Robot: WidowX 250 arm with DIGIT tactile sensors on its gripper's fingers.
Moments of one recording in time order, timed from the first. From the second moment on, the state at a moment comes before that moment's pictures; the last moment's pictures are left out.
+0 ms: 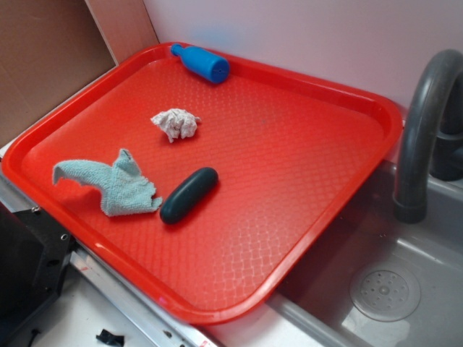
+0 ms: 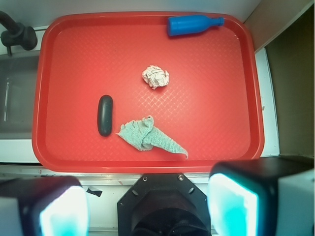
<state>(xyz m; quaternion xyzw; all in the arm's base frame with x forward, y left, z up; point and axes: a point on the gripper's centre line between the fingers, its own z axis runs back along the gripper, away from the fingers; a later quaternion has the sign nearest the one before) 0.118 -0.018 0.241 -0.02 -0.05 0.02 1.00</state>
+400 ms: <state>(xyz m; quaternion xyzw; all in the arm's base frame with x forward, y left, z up) 0.117 -0.018 0.237 -0.02 -0.05 0.02 1.00</state>
